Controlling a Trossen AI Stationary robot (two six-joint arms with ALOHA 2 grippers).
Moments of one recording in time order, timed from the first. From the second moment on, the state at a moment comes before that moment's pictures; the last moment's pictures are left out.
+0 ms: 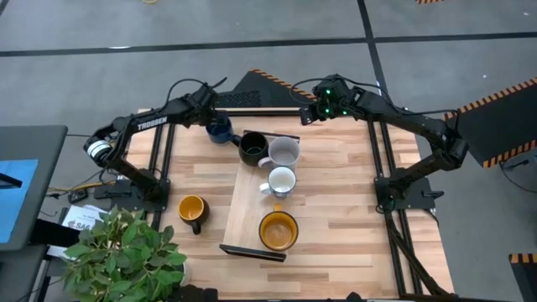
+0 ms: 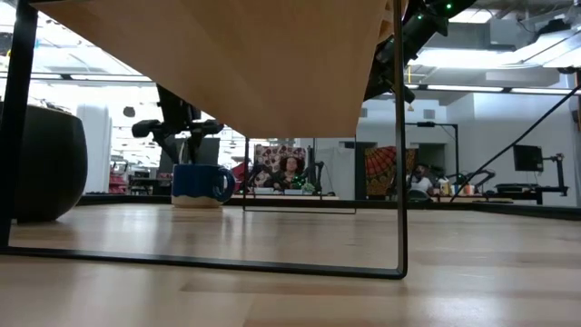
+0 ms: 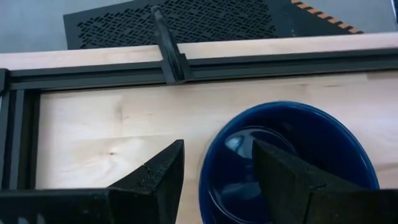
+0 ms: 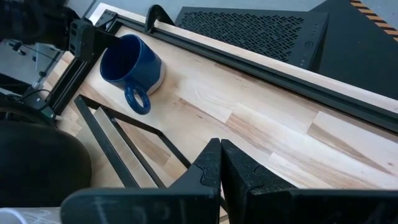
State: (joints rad) left arm 0.83 1.51 1.00 -0.50 -0.33 -0.62; right arm -0.61 1.43 1.25 -0.52 -0.08 0.52
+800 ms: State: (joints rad) left arm 0.60 1.50 0.93 -0.58 -0.59 -1.01; right arm -0.61 1.43 1.25 -0.52 -0.08 0.52
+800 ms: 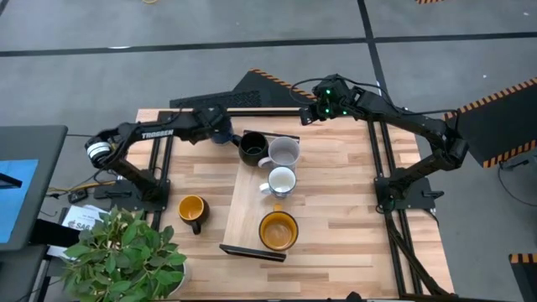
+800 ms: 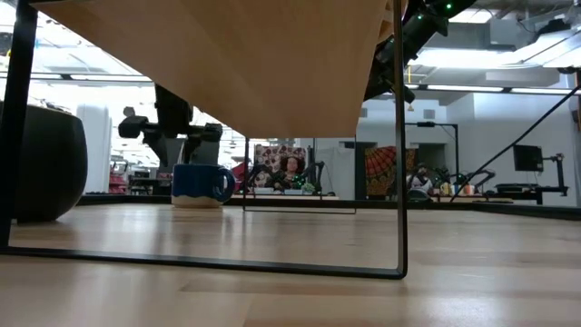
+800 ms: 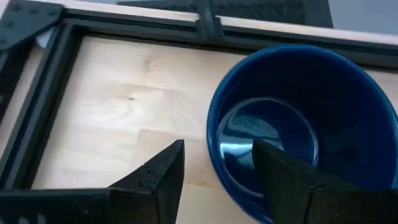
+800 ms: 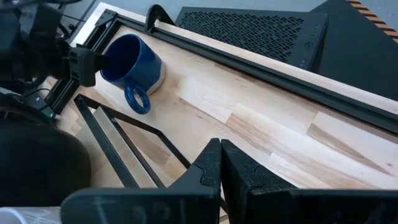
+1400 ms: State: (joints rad) left arm 0.62 1.51 0.78 -0.36 -0.56 -1.22; right arm -0.61 1.43 1.25 -0.52 -0.08 0.51
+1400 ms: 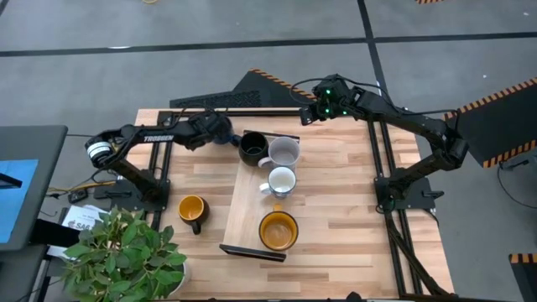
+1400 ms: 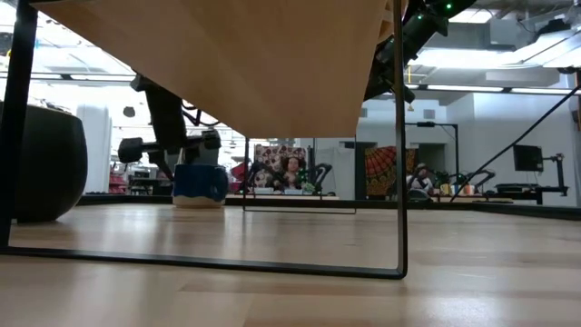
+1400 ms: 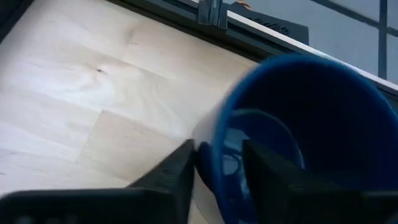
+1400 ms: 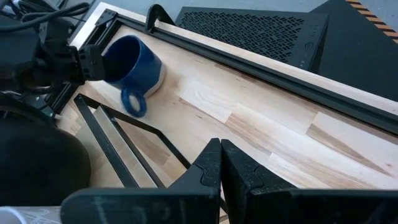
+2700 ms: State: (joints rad) left arm 0.17 1.01 1.44 -0.98 -0.43 -0.49; right arm -0.61 1.43 1.25 -0.52 -0.08 0.50
